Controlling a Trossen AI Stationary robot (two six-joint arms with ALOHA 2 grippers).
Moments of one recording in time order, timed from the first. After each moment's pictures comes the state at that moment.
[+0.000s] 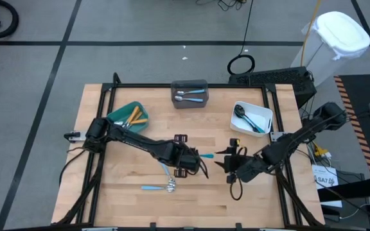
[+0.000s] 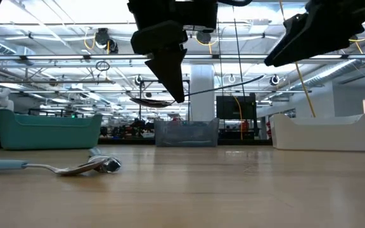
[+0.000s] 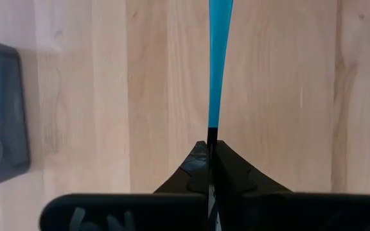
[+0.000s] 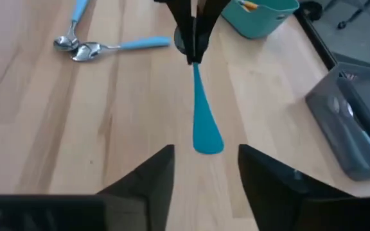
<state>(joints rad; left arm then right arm) -0.26 2.04 1.68 -0.93 -0.38 -0.15 0.56 1.28 0.69 -0.21 0.69 0.22</state>
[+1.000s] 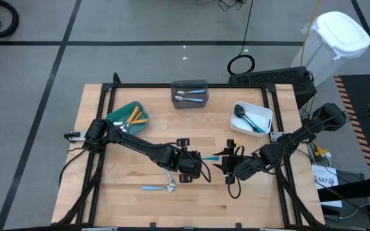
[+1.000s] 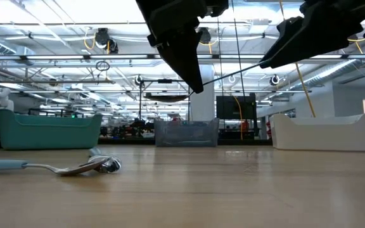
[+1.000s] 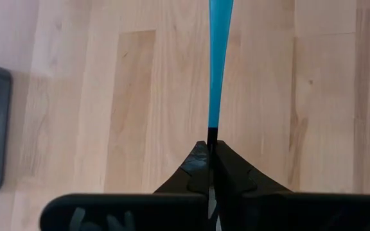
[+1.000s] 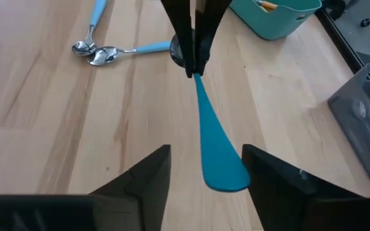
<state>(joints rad) -0.30 2.04 1.68 -0.80 -0.40 -0.23 0.53 1.31 0.69 -0.15 0.61 0.19</state>
